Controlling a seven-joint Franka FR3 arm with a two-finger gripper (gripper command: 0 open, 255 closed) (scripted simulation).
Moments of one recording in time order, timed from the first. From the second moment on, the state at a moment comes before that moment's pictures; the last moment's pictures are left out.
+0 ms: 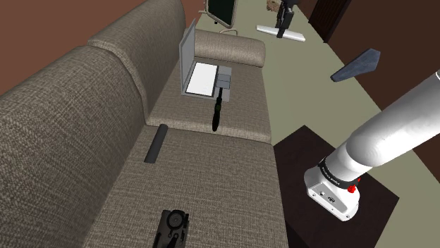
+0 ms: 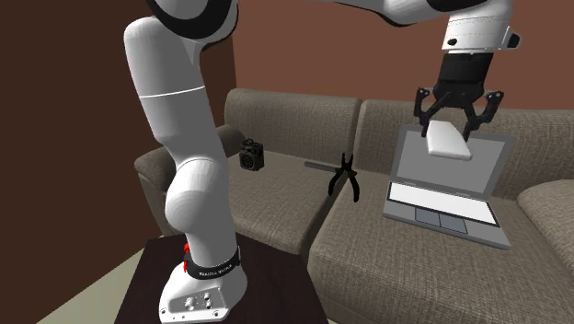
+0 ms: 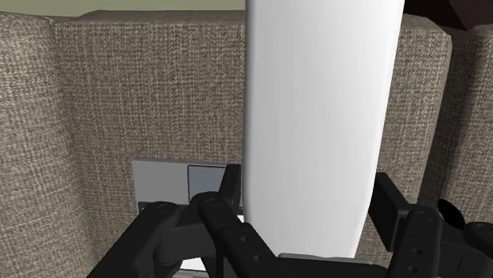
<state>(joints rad) -0.06 -0.11 -0.10 -1.81 -0.01 1.71 -1.00</state>
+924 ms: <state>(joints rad) -0.10 -0.03 -0.15 -1.86 -0.01 1.84 -1.09</state>
